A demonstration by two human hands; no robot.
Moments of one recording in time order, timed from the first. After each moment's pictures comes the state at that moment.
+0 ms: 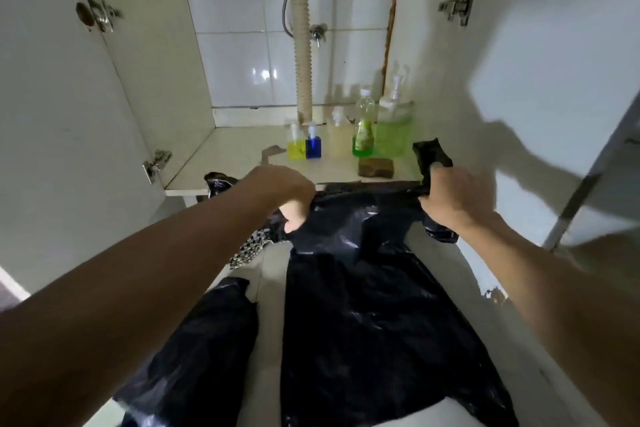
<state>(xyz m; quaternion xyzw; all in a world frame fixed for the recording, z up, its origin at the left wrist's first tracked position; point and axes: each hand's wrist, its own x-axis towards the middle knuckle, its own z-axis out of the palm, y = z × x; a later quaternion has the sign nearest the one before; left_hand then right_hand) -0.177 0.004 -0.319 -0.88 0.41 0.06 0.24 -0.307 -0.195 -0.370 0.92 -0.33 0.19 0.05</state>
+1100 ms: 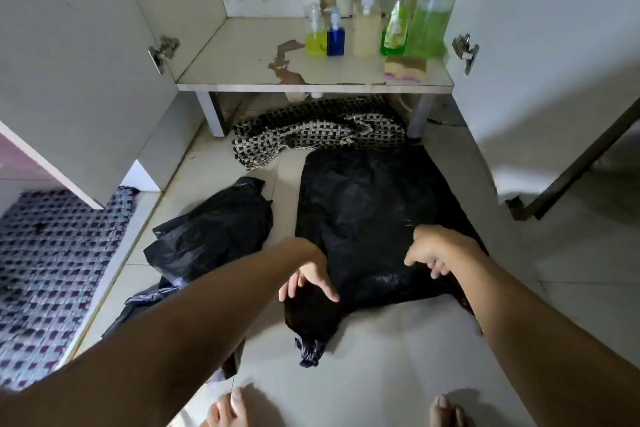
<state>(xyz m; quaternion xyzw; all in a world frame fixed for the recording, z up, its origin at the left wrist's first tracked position) -0.255 0.047 -0.574 -0.79 0.16 0.58 0.14 -0.368 -0.131 -0.532 0.86 -0.36 -0.32 -0.19</state>
